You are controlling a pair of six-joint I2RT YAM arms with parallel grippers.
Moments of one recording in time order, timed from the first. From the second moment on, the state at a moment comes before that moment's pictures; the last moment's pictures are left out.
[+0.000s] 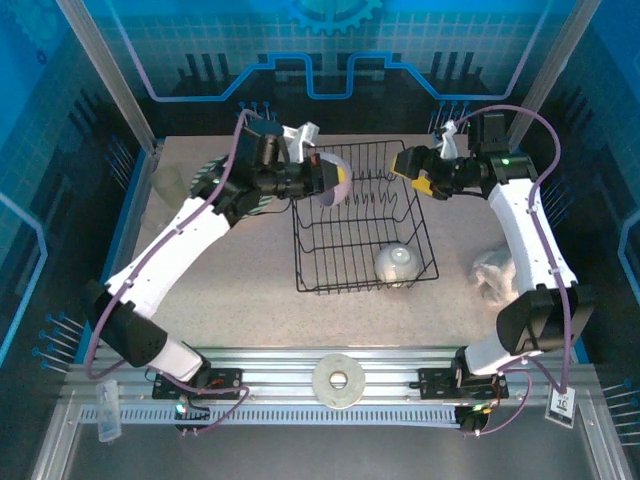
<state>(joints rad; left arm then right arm) -0.53 1.50 1.62 -0.58 0.48 -0.73 0.05 1.50 1.58 -0.90 -0.75 0.46</state>
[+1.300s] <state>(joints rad) -0.37 1.47 1.39 -1.15 0.02 0.44 0.13 1.37 1.37 -0.52 -0.85 0.59</state>
